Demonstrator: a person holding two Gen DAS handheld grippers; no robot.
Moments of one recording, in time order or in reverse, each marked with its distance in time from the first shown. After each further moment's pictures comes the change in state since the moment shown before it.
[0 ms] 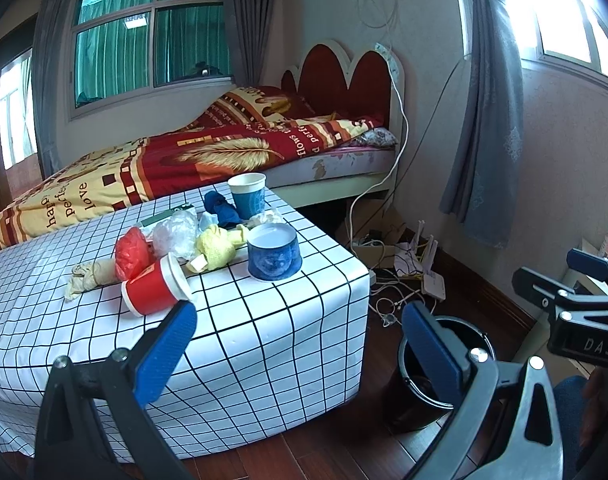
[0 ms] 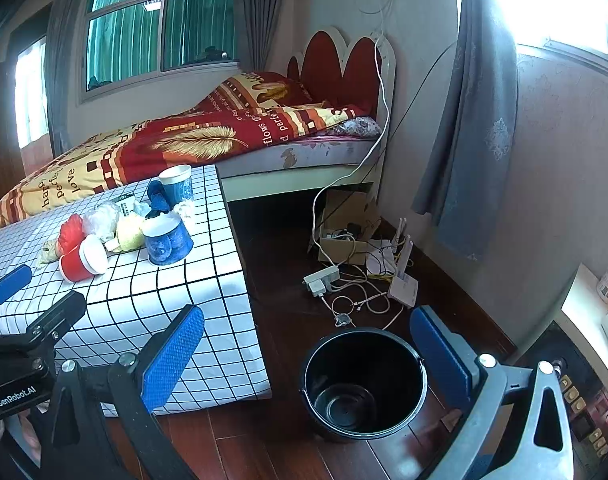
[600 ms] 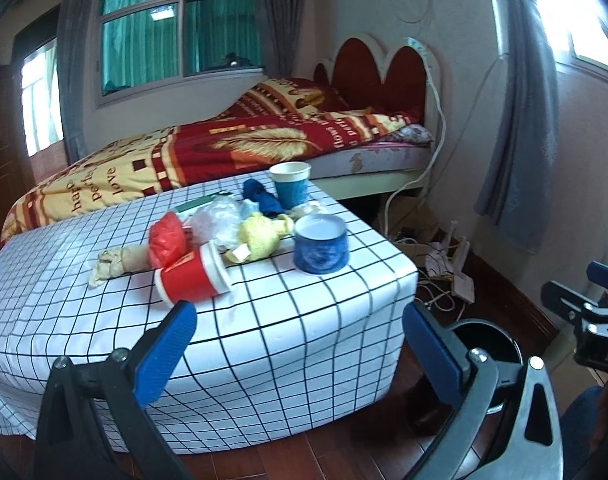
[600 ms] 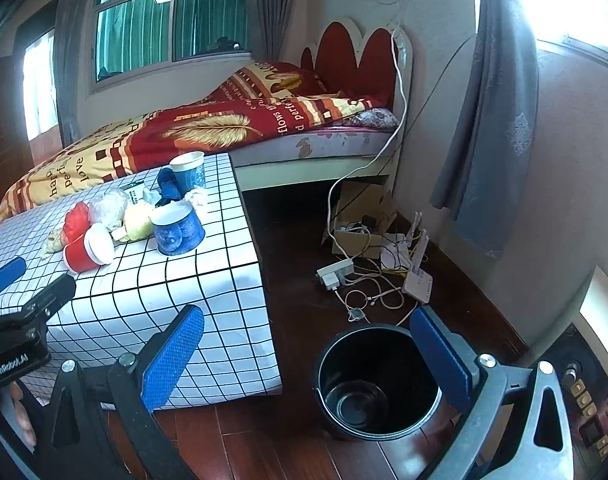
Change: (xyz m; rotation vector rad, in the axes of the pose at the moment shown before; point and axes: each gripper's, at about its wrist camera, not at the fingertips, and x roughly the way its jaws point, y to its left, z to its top) left arm 0.020 0.034 -0.002 -0.057 0.028 0.104; right arm 0.024 0.018 -0.001 -0.025 0.034 0.054
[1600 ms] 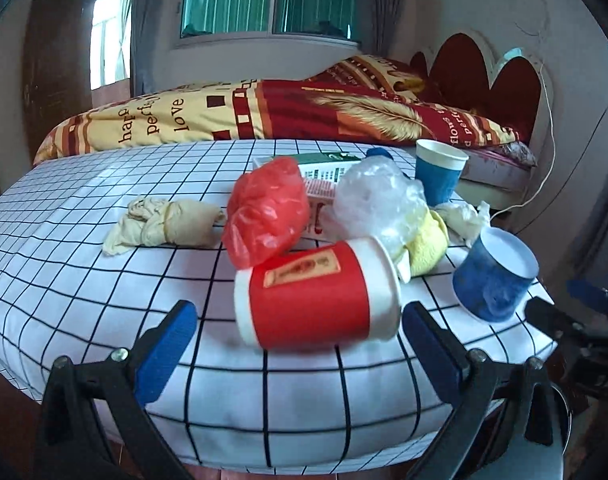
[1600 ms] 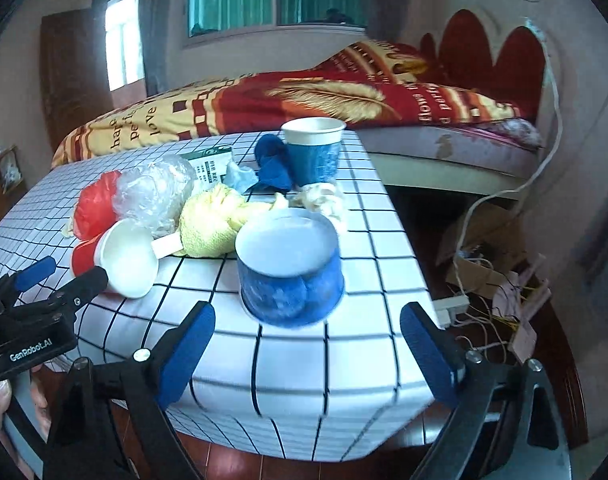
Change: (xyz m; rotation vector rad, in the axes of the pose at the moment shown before) left arm 0.127 0.107 0.001 -0.228 0.072 0.193; right arm 0.189 0.139 0.056 -0.224 0.066 0.328
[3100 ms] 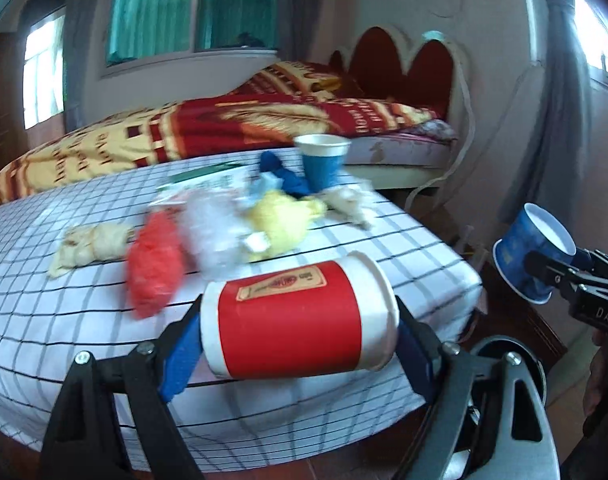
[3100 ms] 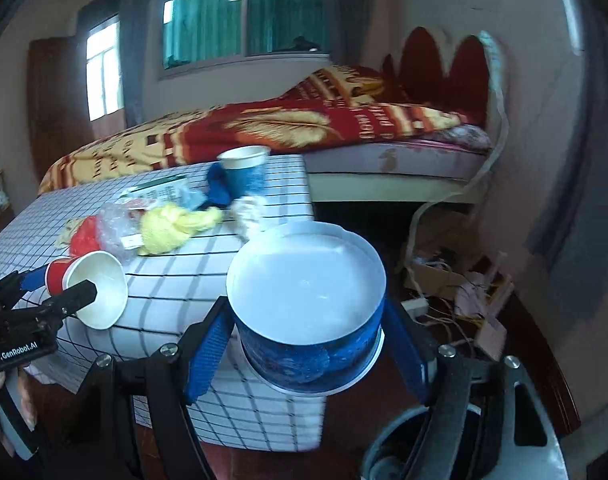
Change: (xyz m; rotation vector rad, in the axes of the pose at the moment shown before) left arm -0.046 -0.066 -0.020 0.177 -0.038 -0.247; right arm -0.098 -0.086 -0.053 0.107 -0.114 -0.112
